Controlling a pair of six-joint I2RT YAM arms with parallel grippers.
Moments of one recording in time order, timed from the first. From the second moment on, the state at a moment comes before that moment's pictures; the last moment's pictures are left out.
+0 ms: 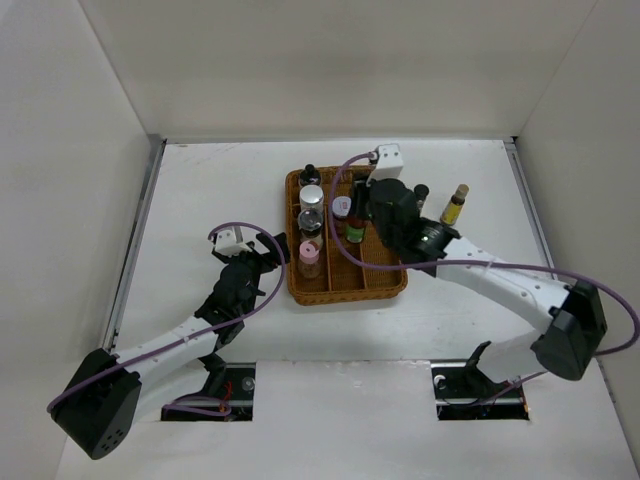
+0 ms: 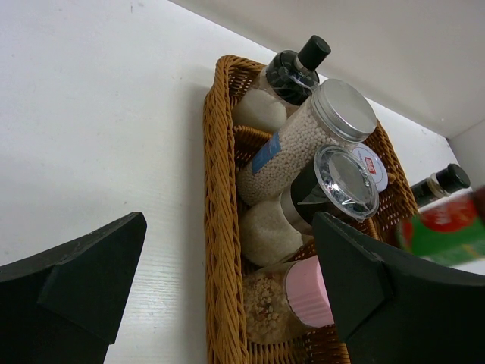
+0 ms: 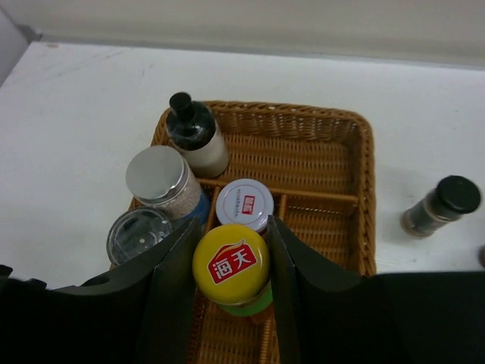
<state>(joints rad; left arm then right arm) -0.63 0.93 0.21 0.65 -0.55 -0.55 0.82 1.37 1.17 -0.04 0.58 0.25</state>
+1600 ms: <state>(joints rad) -0.62 0.97 0.21 0.67 -0.55 -0.55 0.80 1.38 1.08 0.19 0.50 0.27</state>
